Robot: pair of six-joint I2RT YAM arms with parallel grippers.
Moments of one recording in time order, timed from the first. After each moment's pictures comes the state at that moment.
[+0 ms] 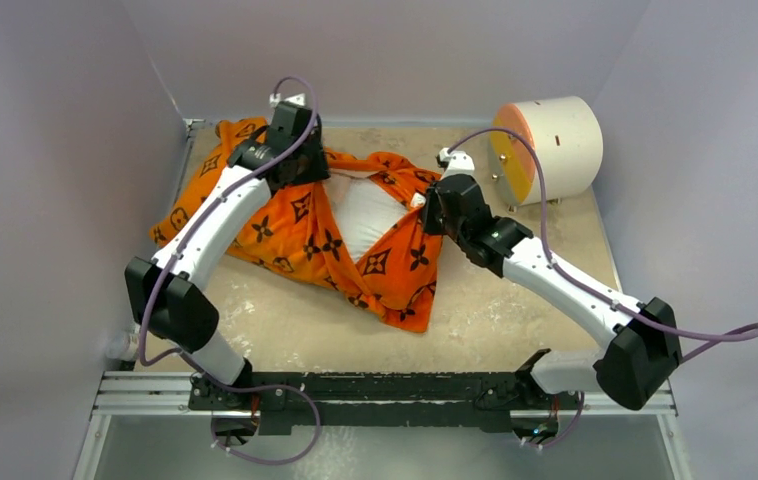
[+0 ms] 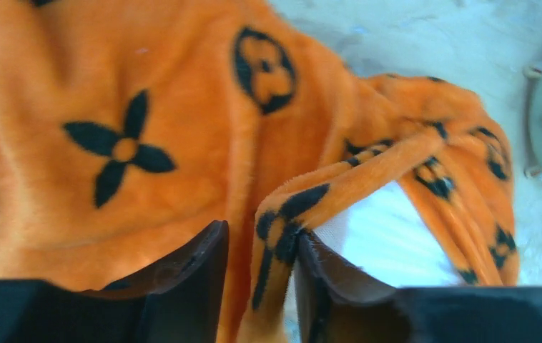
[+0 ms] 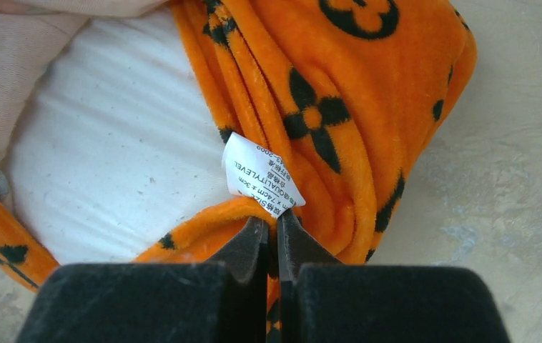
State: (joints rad) left arm -0.38 1.60 1.59 -0.76 -0.21 -0.57; right arm 0.67 1.31 1.06 -0.31 0.30 0.48
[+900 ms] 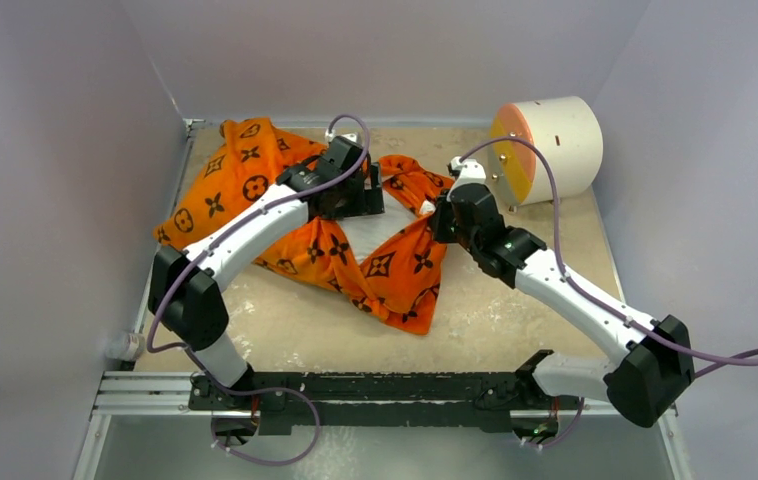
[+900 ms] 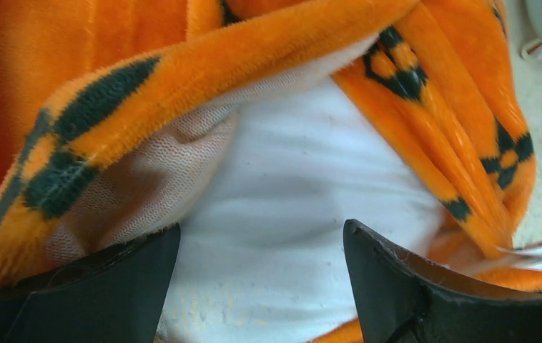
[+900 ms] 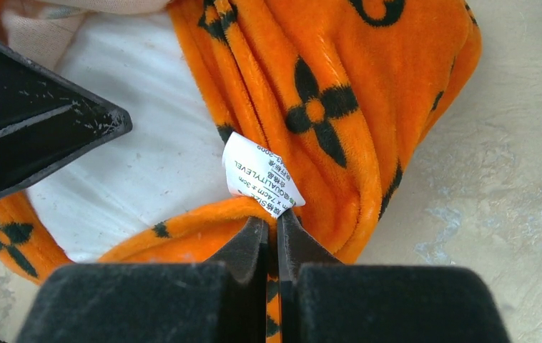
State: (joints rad) left arm -0.63 1.66 1.51 -0.71 -0.13 -0.62; right arm 0.64 1.21 0.97 -0.31 0.26 0.46
